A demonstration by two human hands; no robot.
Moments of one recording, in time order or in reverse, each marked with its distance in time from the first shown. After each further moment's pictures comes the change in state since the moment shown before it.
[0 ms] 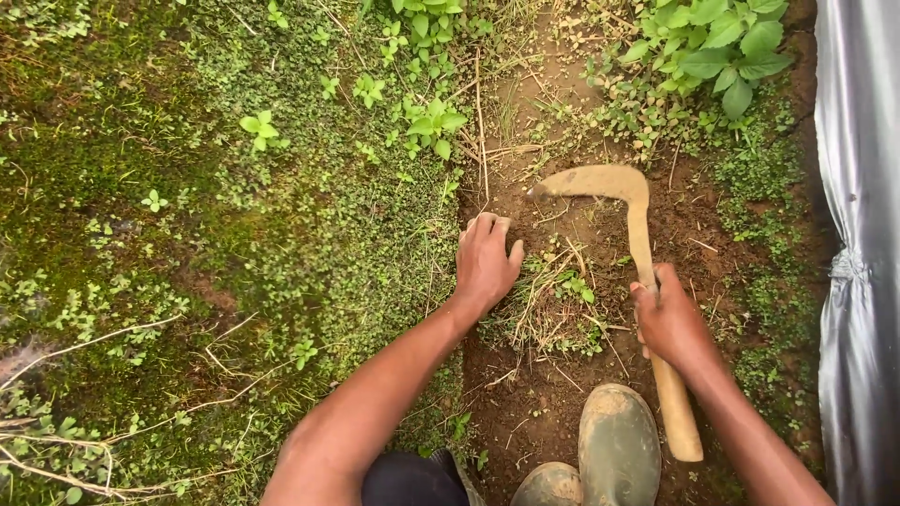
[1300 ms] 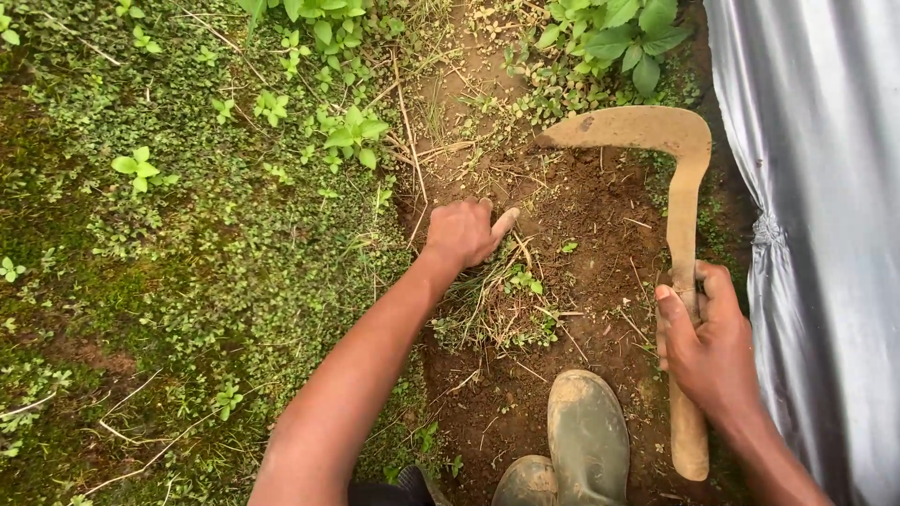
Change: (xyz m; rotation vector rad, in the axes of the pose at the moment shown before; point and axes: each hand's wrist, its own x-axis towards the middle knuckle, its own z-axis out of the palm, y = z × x) left_hand 0.068 0.050 0.006 0.566 -0.474 0.111; right_hand -0.067 0.011 -0.055 0.212 0.327 -0.029
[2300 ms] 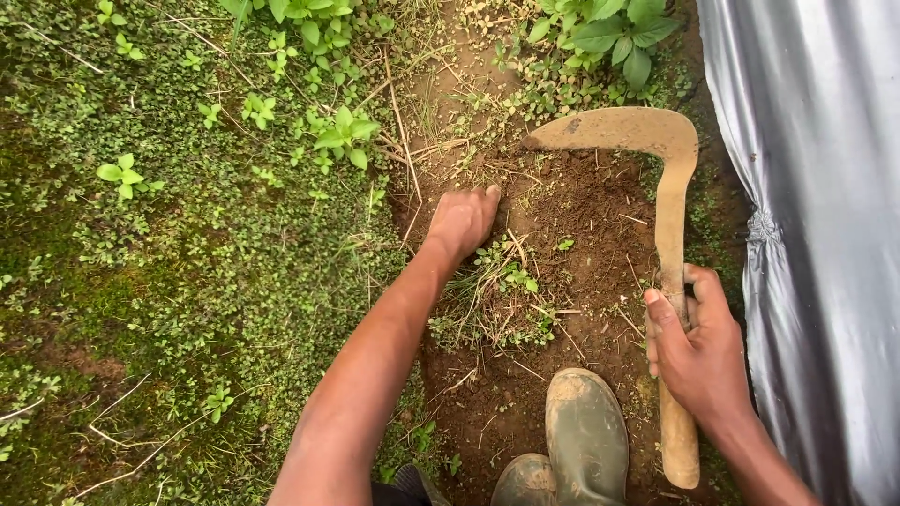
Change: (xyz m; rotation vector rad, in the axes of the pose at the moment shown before) left_hand 0.029 0.002 0.005 -0.240 -0.070 -0.008; right_hand -0.002 0.009 0.002 0.094 -0.025 -0.014
